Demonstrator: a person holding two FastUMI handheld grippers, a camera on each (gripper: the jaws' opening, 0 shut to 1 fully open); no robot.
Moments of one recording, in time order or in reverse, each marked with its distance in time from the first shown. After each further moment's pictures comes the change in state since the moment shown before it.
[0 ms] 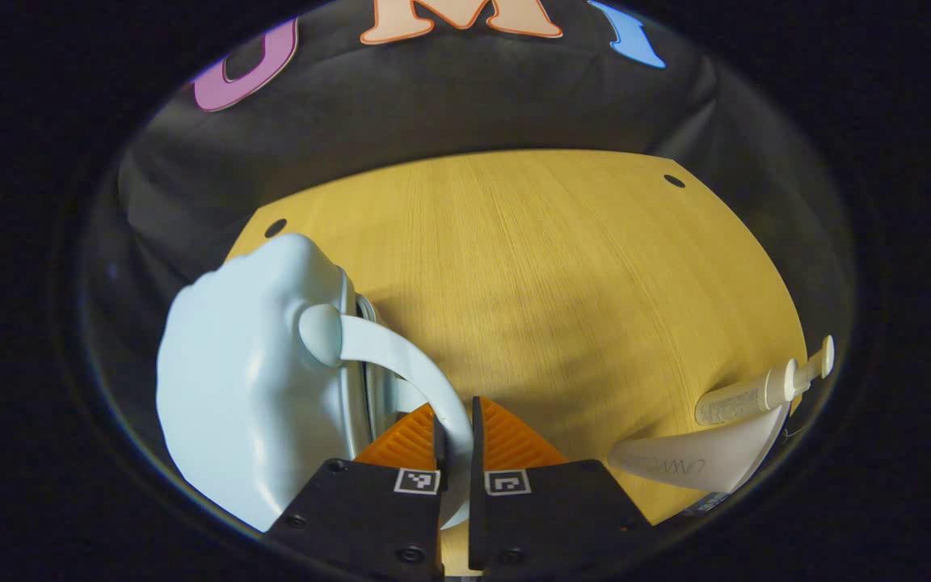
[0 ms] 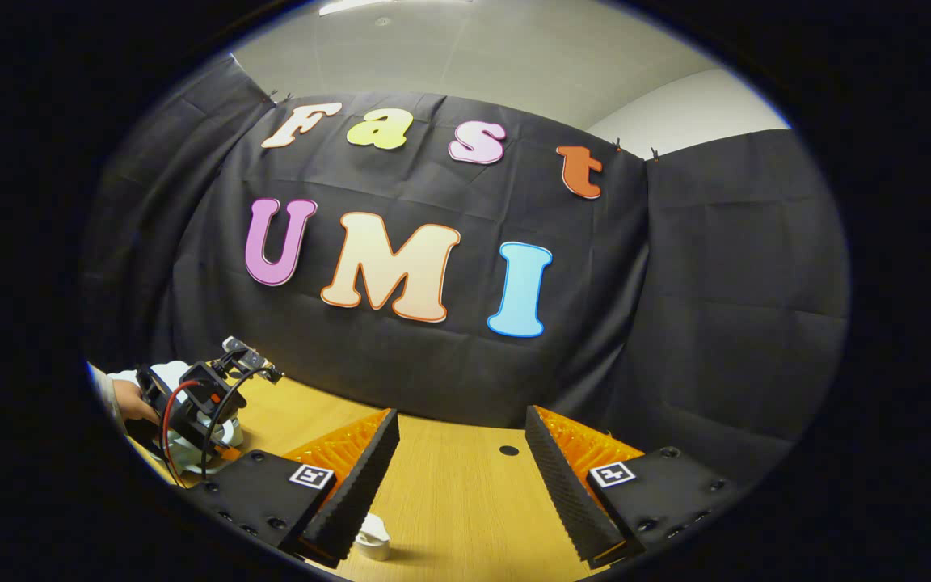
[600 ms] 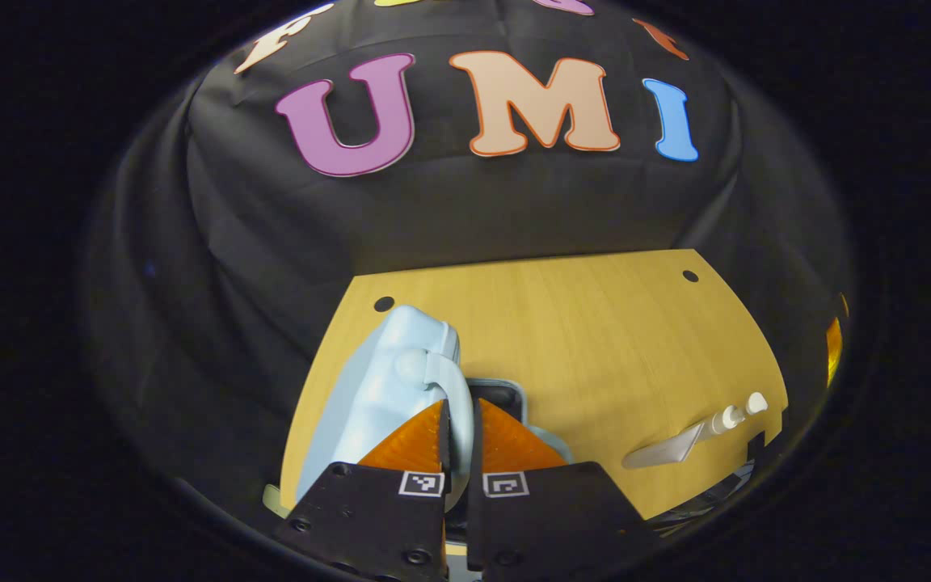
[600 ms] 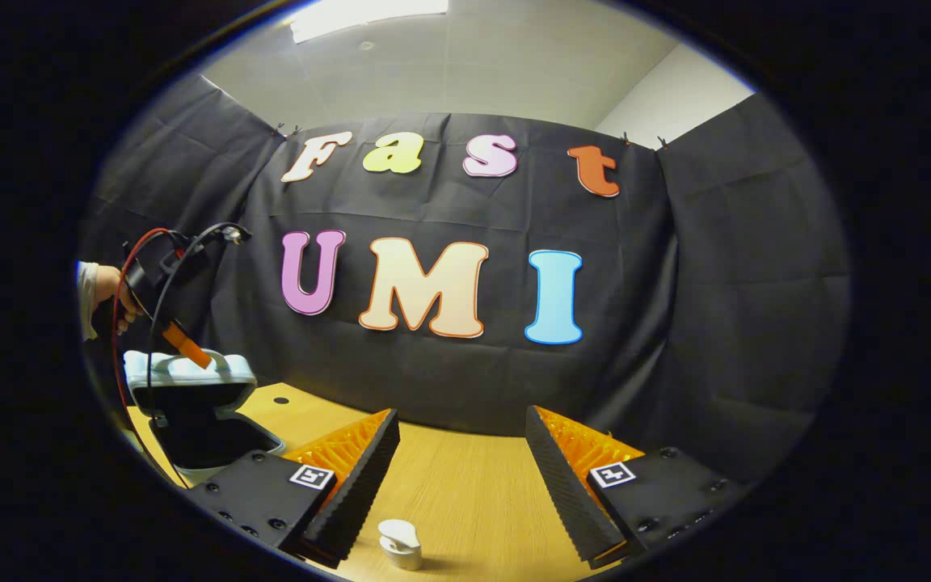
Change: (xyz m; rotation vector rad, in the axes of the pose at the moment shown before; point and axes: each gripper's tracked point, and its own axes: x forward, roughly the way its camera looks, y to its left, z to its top) left arm -0.144 0.111 0.064 -0.049 -0.270 0.141; right arm -0.002 0.021 -0.002 0.119 -0.046 0.108
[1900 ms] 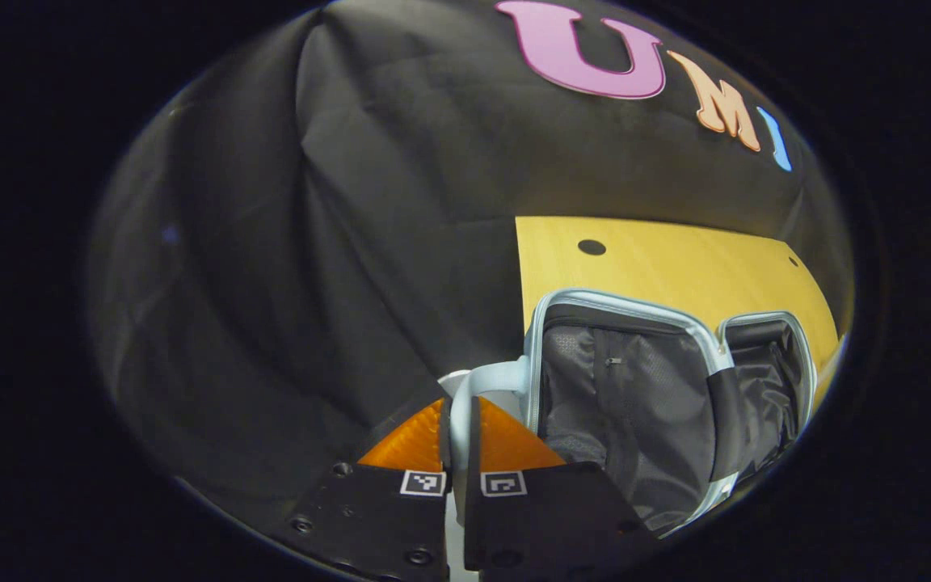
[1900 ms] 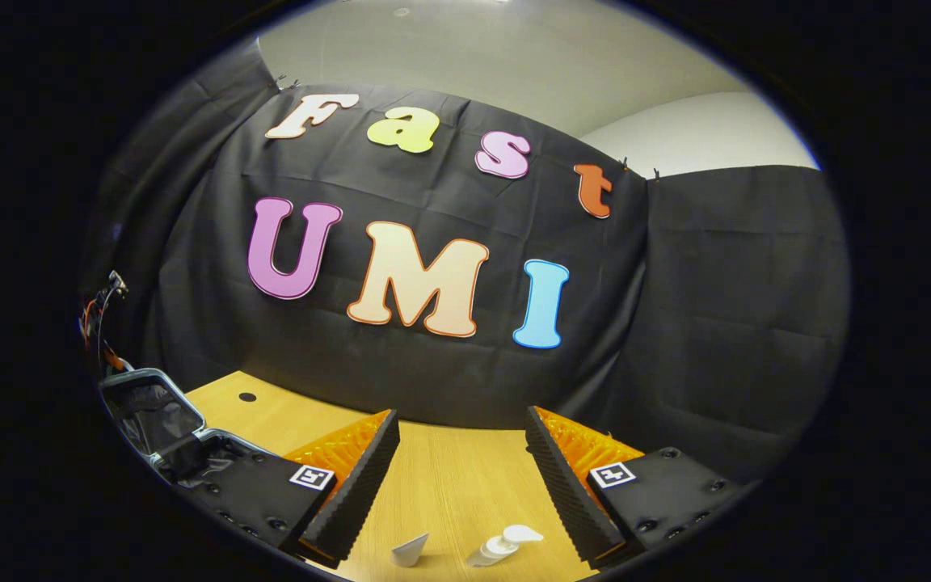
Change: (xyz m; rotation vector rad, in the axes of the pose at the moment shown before) left arm 0.182 0.398 -0.180 -0.099 0.096 0.066; right arm 0.005 0.155 0.040 -0.163 0.094 -0.258
